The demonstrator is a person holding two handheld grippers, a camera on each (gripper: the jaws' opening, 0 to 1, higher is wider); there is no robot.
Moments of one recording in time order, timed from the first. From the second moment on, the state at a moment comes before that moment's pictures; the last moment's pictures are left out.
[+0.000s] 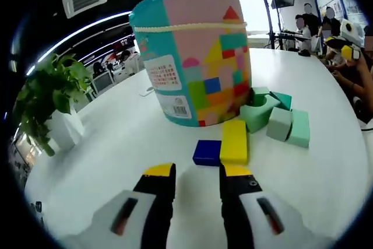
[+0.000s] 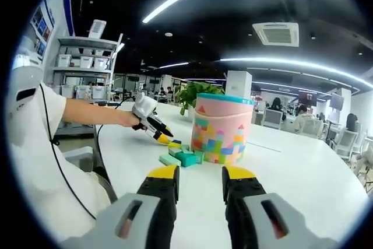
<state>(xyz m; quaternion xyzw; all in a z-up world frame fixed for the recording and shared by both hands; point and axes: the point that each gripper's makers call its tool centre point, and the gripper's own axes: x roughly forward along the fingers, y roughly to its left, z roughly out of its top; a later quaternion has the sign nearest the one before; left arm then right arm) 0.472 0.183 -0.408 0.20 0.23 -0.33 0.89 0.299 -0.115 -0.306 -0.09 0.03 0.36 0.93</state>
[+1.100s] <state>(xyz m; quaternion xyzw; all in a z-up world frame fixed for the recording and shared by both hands) 0.495 0.153 -0.411 0.20 0.20 -0.43 0.86 0.301 -0.117 -0.310 -0.09 0.04 0.36 0.93</state>
